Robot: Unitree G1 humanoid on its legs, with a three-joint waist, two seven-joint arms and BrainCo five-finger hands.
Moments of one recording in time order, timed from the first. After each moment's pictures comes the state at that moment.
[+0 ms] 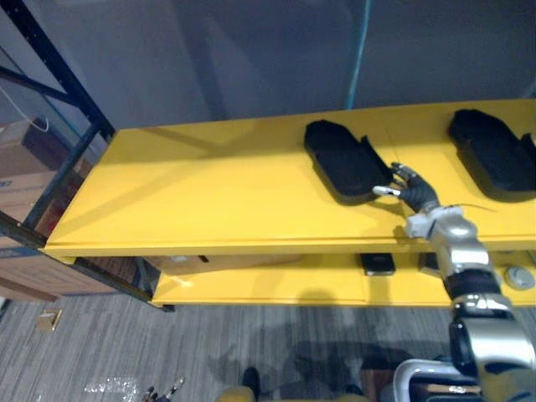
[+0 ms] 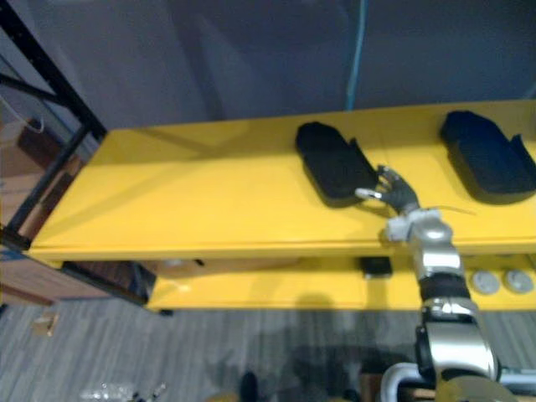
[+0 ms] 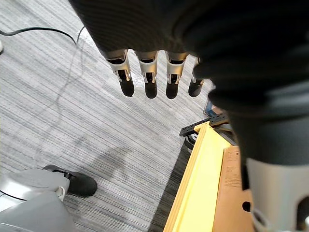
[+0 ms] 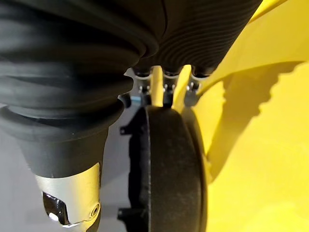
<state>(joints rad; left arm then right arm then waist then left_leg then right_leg) 0.28 0.10 0.22 0.88 -0.36 -0.13 0.14 -0.61 -0.51 -0.06 0.65 0.22 0.06 0.29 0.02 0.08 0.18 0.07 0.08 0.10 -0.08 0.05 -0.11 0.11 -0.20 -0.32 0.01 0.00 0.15</state>
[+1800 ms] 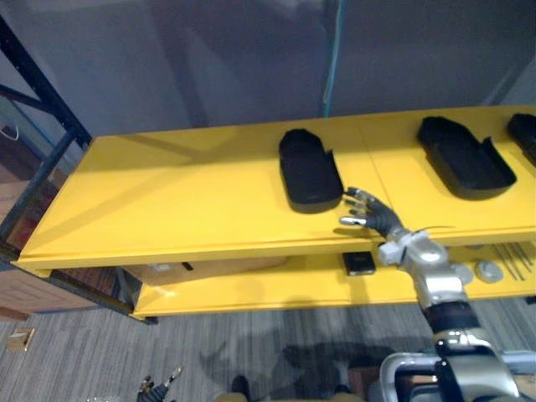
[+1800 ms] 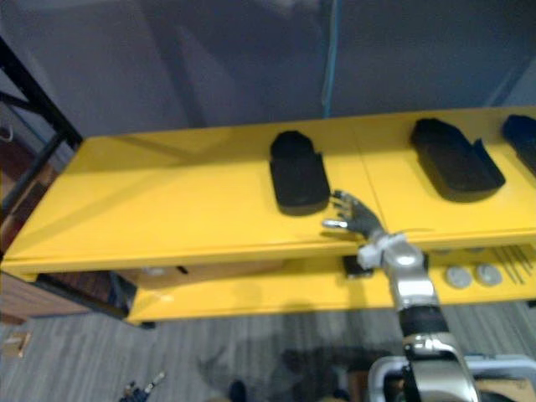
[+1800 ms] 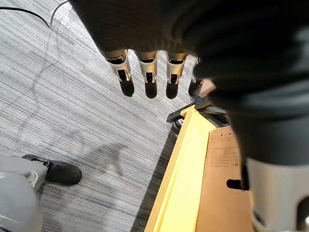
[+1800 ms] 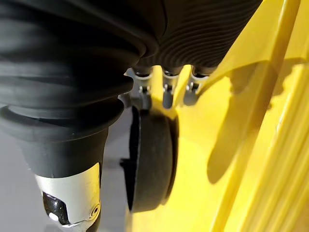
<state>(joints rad) 0.23 0.12 0.22 0.88 -0.36 -0.13 0.19 -0.44 -0.42 0.02 0.47 0.18 0.06 0.40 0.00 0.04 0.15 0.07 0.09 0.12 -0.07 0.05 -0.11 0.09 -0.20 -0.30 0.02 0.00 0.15</state>
